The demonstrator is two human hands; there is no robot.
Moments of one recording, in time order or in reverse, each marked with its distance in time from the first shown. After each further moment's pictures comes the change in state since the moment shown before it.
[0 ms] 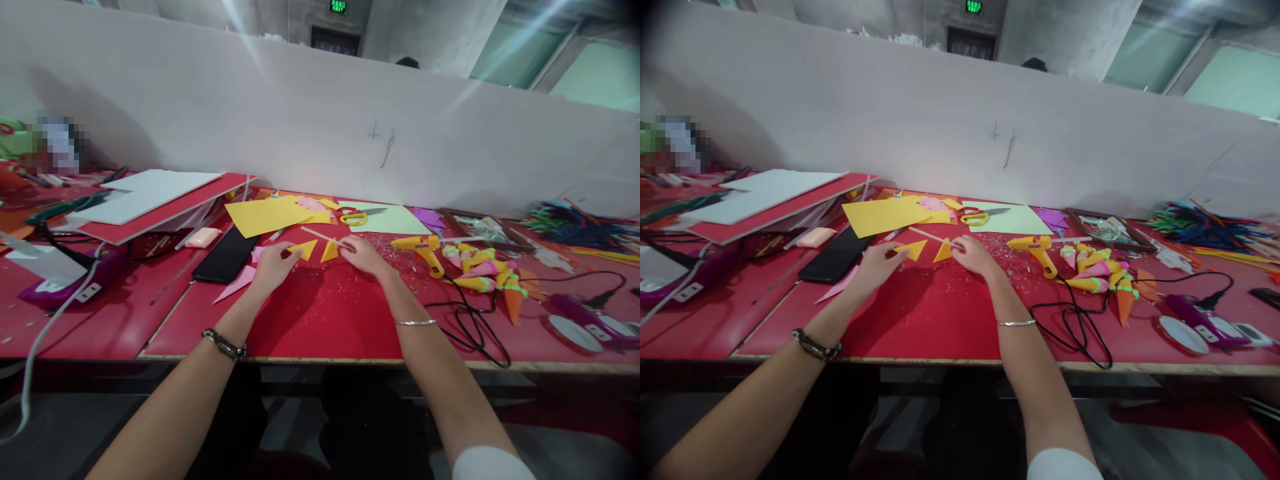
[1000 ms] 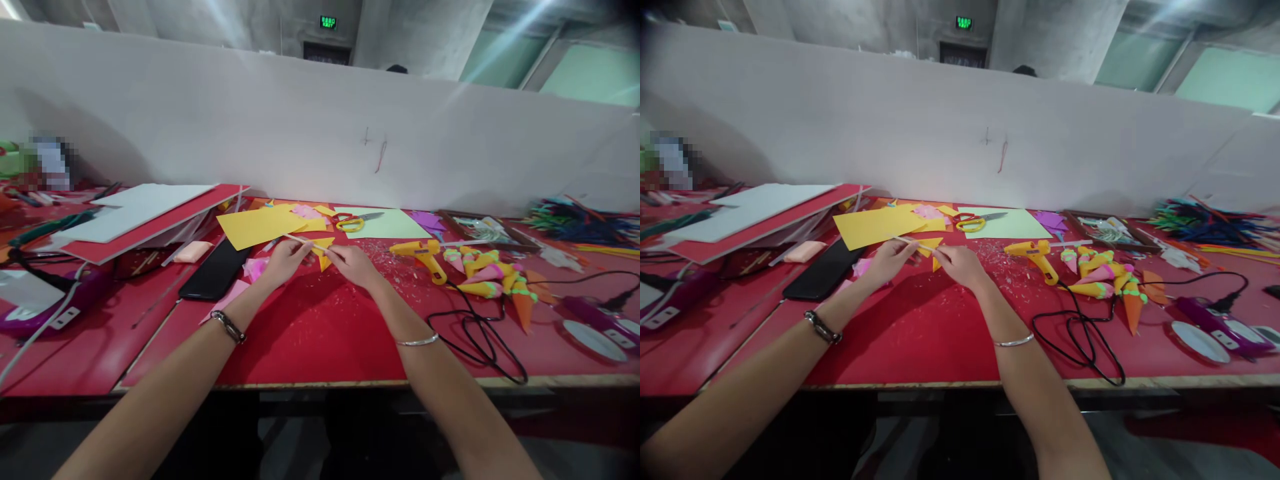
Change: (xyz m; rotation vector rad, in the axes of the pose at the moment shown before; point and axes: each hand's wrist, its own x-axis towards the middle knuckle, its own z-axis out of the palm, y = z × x) left_hand 0.038 0.015 0.025 -0.338 -0.155 0.075; right_hand -0.001 -0.026 0.000 -0.031 0.037 -0.061
